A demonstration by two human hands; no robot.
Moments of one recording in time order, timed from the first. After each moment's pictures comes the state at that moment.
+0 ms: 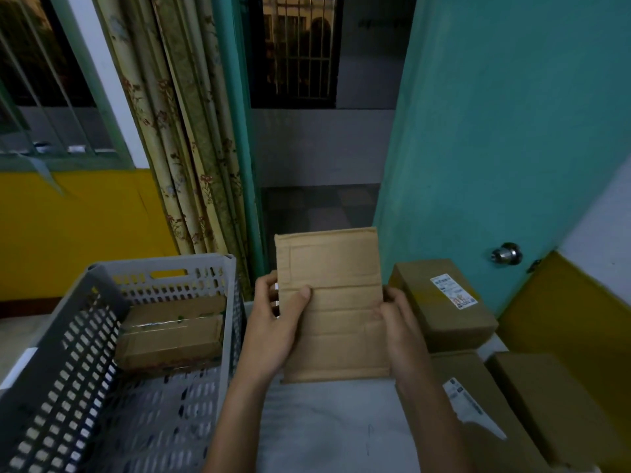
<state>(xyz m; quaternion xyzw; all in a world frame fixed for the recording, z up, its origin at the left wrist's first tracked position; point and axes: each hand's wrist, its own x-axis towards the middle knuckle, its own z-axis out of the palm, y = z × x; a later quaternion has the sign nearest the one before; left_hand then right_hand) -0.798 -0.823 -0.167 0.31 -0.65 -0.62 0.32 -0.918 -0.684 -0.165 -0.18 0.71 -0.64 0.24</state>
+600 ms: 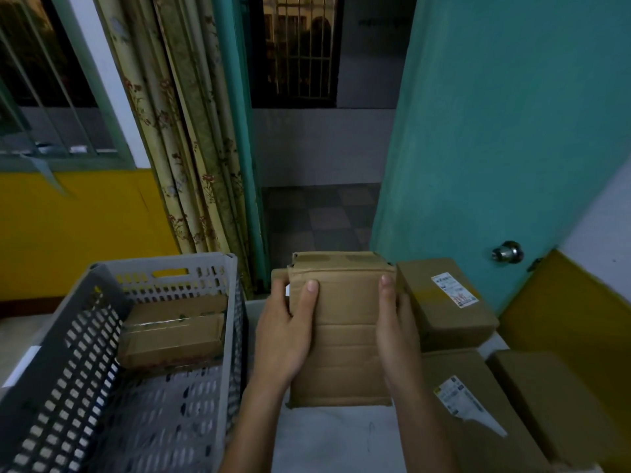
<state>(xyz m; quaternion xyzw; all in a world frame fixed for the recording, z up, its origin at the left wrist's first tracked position) -0.807 -0.806 -0.169 0.32 -0.71 -0.53 0.33 -0.900 -0.696 -0.151 -0.10 0.73 -0.64 0.19</state>
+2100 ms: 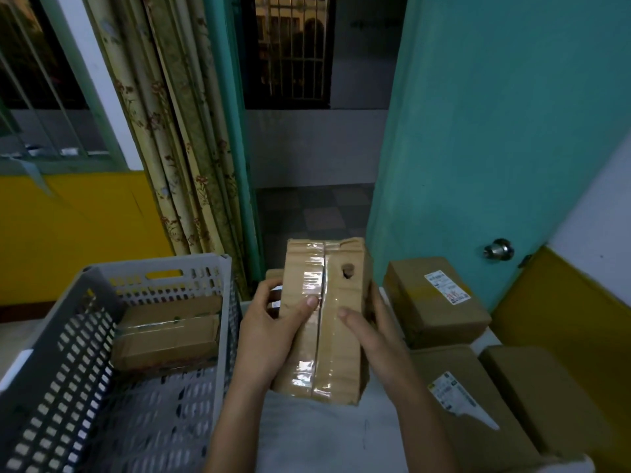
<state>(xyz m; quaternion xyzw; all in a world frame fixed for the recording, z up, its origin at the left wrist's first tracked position) -0.795 -0.813 -0.171 0.31 -0.67 -0.60 0.32 -0.907 -0.681 -0.177 -0.26 0.69 -0.62 0.28</state>
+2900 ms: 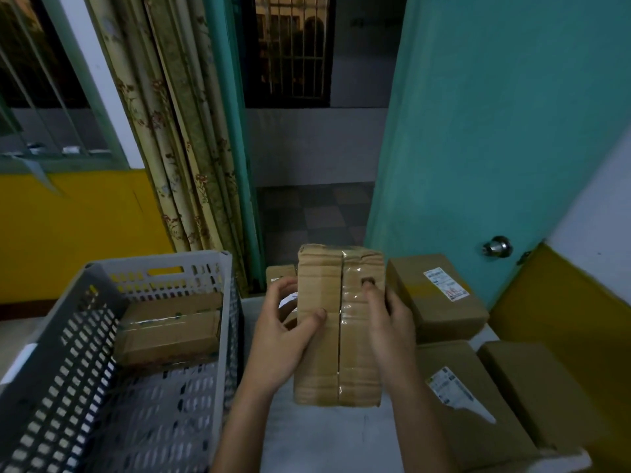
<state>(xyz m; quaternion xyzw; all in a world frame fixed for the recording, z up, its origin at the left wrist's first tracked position) -0.790 -0.797 -0.180 0.24 -0.69 -0.61 0.31 -0.900 -0.684 -0.165 -0.14 0.72 -0.66 0.16</state>
